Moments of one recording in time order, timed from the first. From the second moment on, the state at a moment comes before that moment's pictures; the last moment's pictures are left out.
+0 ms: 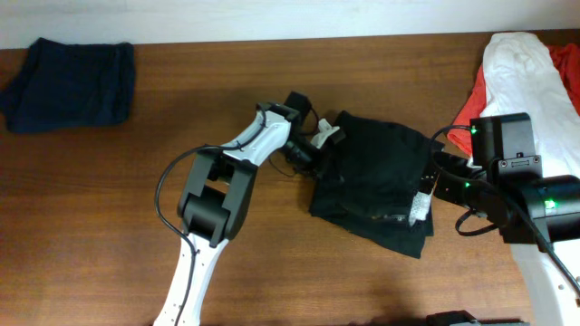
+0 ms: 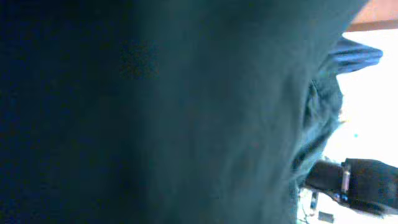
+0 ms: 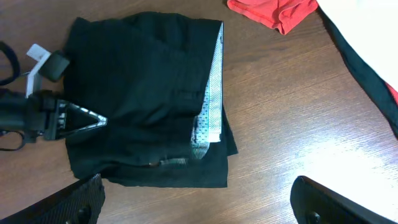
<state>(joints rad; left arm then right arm) -0.49 2.50 1.90 -0.95 0.95 0.13 0.09 1.16 1.39 -1.33 0.14 0.45</state>
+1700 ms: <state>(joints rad) 0.24 2.51 2.65 -1.07 -0.32 -0.06 0.09 1.16 1.39 -1.33 0.14 0.45</state>
